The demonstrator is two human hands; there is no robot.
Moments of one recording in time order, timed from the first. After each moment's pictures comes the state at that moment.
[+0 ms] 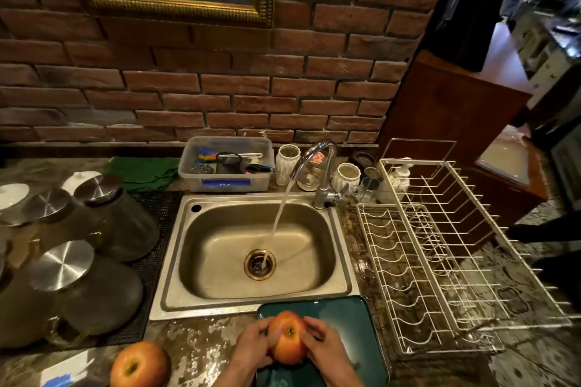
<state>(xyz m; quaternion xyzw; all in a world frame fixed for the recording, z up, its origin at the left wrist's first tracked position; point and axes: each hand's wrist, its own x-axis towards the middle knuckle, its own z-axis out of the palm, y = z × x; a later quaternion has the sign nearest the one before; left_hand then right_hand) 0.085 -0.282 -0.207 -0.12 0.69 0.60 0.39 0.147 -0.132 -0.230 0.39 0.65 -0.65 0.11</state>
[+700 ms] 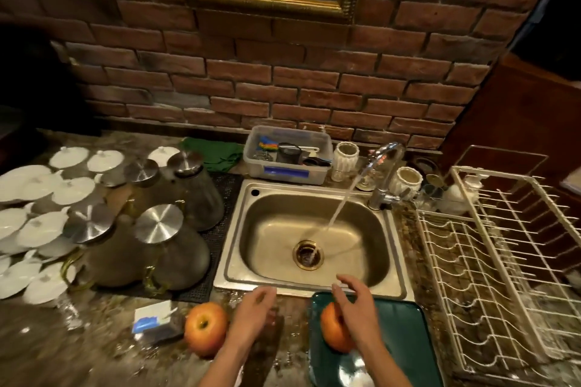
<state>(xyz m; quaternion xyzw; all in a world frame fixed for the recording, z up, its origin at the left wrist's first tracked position) 0.053 -0.394 -0.187 -0.17 0.72 0.61 0.28 0.097 -0.185 -0.180 0.31 0.79 -0.54 0.01</state>
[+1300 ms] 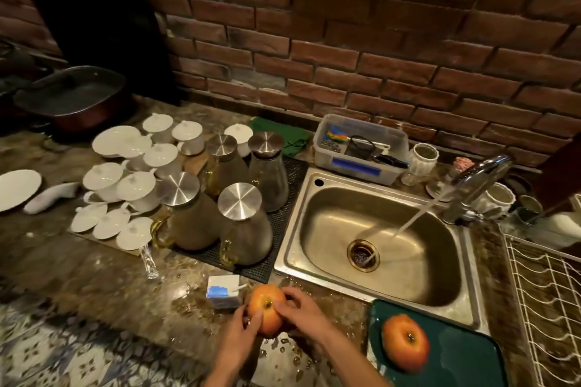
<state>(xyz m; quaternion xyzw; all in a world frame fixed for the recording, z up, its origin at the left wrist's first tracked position) 0.098 -0.529 -0.260 -0.31 0.76 0.52 0.21 0.059 -0.368 -0.192 0.17 0.70 -0.58 0.37</state>
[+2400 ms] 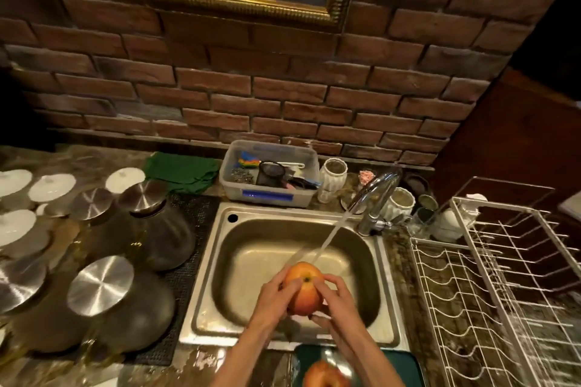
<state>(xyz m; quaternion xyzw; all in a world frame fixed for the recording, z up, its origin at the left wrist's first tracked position) -0.060 -0.290 -0.187 -0.08 0.66 0.68 0.30 -0.009 -0.154 -0.160 0.34 0.58 -0.74 0.09</state>
